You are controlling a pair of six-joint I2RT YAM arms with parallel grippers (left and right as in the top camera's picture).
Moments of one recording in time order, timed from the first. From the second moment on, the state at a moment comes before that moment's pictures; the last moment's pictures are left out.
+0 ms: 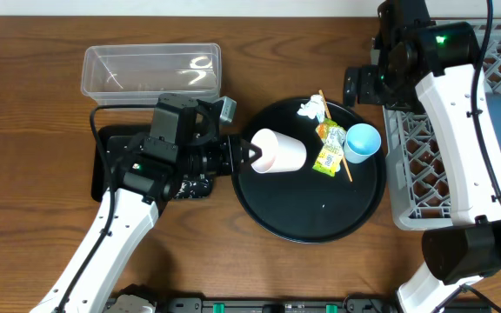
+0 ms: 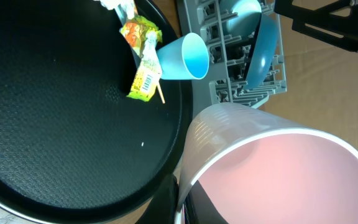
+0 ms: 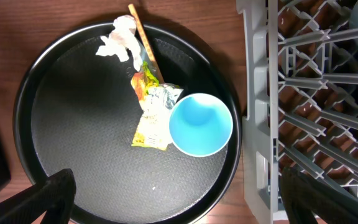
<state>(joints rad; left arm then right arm) -0.34 1.26 1.00 -0.53 0.72 -0.61 0.20 1.84 2.00 -1.45 0.03 0.30</state>
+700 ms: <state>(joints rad) -0.23 1.26 1.00 -0.47 0.68 -0.74 0.20 1.84 2.00 -1.40 -0.05 0.31</state>
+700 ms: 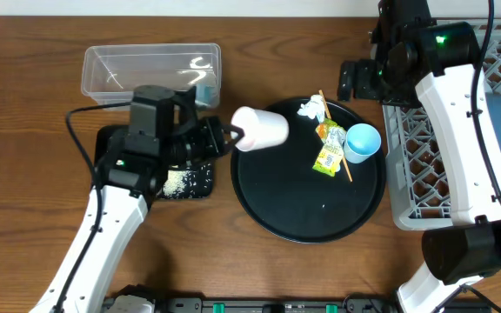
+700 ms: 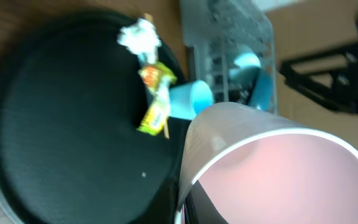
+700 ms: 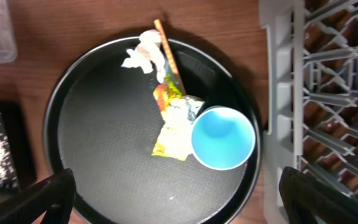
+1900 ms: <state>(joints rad) -0.60 1.52 1.00 -0.63 0.28 -0.70 0.21 1.84 2.00 -1.29 -0.16 0.31</state>
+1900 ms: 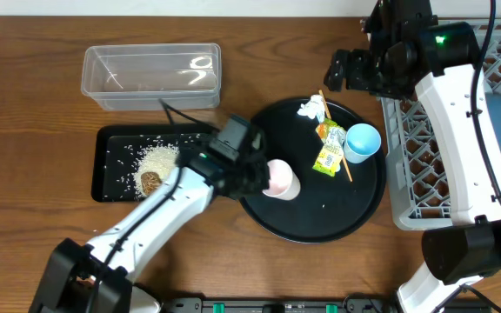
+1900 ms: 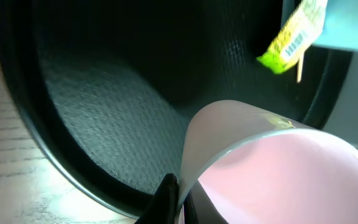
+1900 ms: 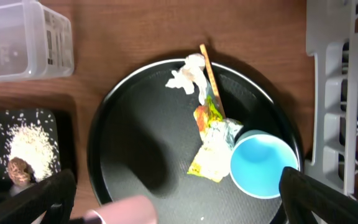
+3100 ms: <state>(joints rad) -0.83 1.58 1.00 -0.60 0.12 -0.73 0.17 1.84 2.00 -1.27 0.03 0.31</state>
